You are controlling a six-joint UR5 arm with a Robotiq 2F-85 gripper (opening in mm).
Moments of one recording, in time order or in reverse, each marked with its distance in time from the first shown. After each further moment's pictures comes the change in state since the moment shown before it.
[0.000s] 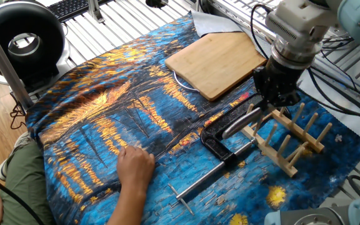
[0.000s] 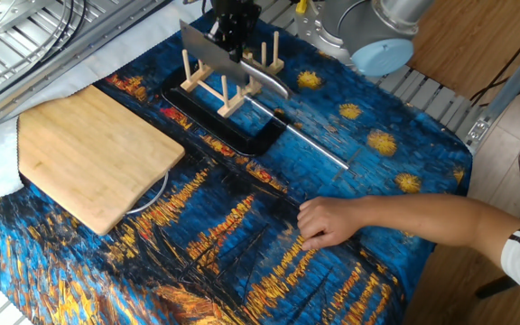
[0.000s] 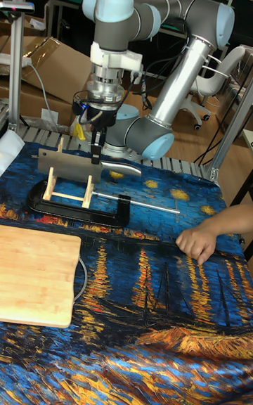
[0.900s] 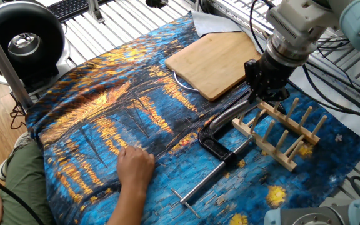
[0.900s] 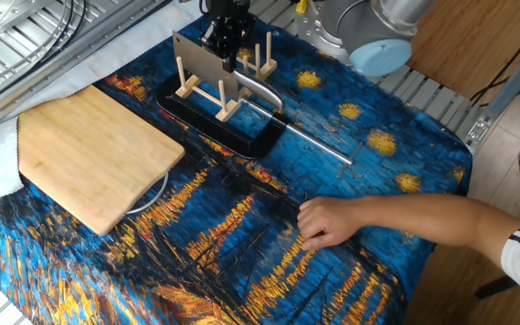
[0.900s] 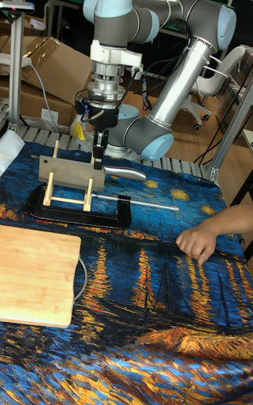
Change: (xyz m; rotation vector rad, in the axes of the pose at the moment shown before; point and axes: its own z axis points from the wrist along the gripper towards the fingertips) arm -0.005 -0.036 -0.011 0.145 -0.029 -0.009
